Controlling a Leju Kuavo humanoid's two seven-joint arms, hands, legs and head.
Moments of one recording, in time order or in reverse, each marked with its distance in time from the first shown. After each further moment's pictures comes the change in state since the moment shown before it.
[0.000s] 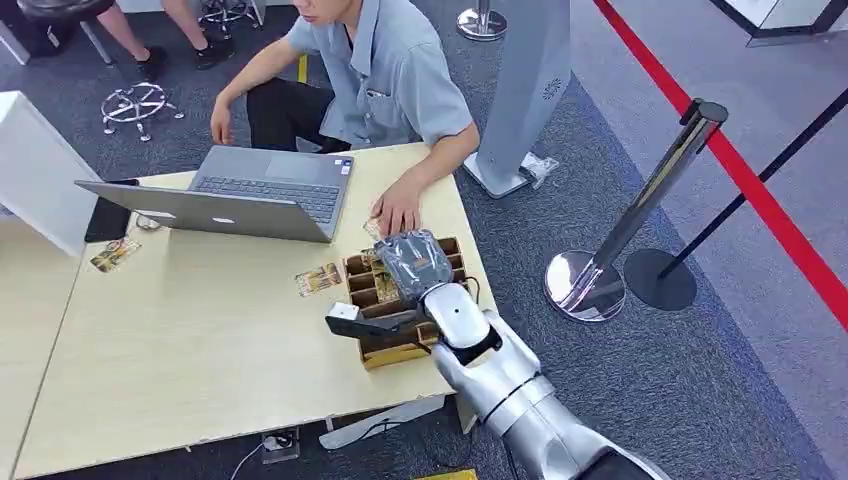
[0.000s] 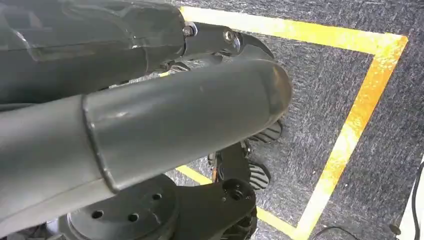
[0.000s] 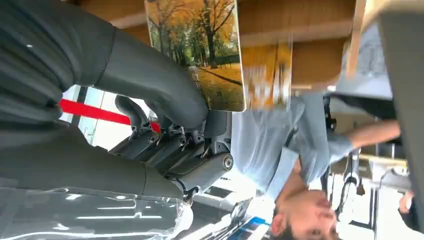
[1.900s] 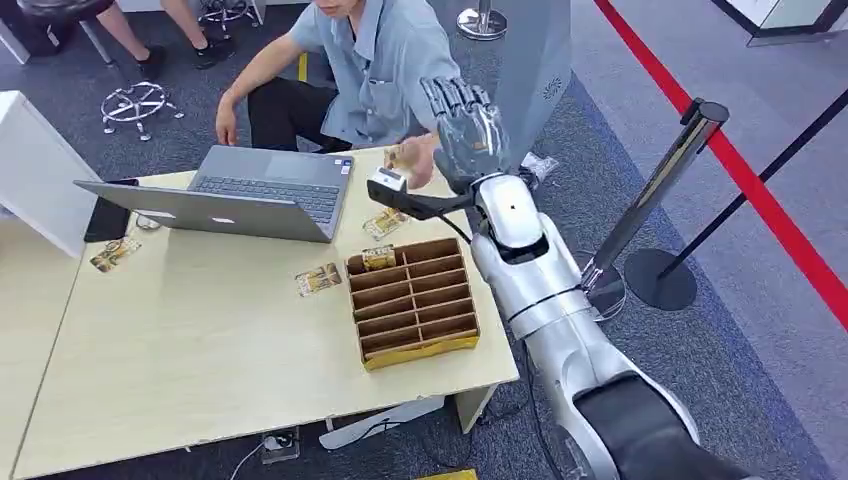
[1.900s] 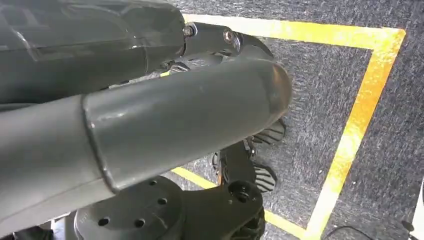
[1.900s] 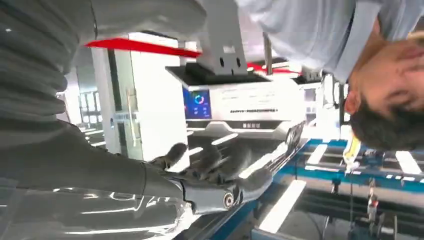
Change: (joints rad) left arm 0.000 0.009 -0.003 0.000 -0.036 -0.019 0.003; right arm -0.250 -0.042 -0.222 0.032 -0.004 -0.105 -0.060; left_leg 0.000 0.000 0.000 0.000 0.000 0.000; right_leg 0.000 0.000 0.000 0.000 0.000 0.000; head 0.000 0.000
